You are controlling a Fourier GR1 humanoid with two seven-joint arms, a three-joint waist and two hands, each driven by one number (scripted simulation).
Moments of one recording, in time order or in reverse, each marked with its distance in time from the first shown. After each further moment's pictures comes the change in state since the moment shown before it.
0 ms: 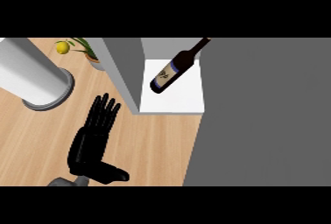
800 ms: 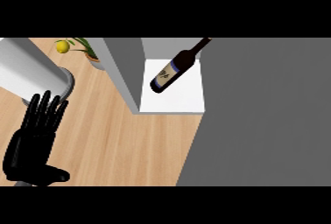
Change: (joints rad) left arm 0.093 0.213 0.233 -0.045 0.119 -0.170 0.016; right arm -0.087 -0.018 0.146 0.007 0.007 0.100 0.062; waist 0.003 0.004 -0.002
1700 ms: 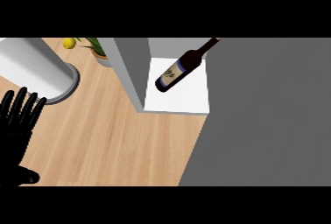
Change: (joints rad) left arm 0.003 0.087 0.104 0.035 0.071 -0.132 0.043; right arm -0.298 0.157 -0.055 0.029 -0.001 0.016 0.222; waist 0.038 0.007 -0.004
